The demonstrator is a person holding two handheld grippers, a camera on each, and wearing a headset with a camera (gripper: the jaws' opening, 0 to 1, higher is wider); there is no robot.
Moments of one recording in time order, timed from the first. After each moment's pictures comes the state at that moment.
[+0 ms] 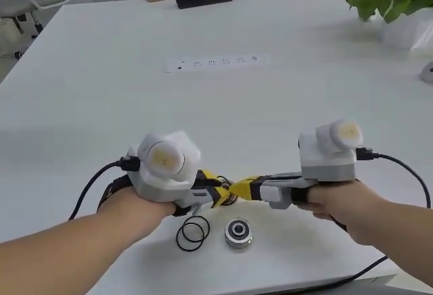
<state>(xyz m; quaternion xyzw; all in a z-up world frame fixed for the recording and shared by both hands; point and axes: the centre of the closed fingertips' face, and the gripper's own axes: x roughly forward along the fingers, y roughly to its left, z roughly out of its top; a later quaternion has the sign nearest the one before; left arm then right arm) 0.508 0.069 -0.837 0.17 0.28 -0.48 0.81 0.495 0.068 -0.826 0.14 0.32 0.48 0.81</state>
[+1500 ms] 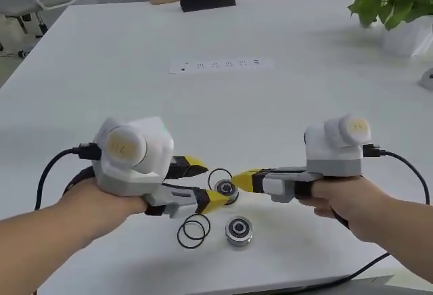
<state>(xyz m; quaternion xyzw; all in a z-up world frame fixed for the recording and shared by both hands) 0.477 0.090 -0.782 0.15 0.24 -0.52 0.81 0.494 0.070 -0.801 0.16 0.30 0.48 0.81</state>
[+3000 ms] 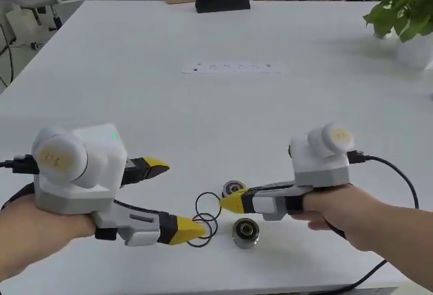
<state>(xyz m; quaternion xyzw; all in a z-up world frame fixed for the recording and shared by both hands) 0.447 0.145 -0.770 0.13 0.25 -0.49 0.82 0.460 0.109 -0.815 0.13 0.36 0.54 0.75</state>
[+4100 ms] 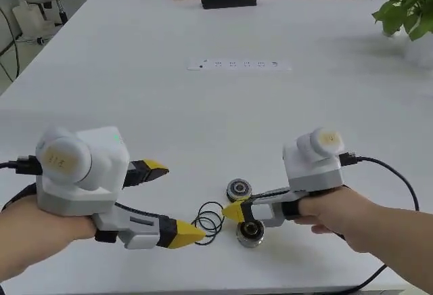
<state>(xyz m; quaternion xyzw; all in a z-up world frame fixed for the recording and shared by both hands) 0.446 0.152 -0.779 0.13 0.27 -0.49 0.82 0.459 0.108 -0.841 0.09 0.40 0.52 0.75</state>
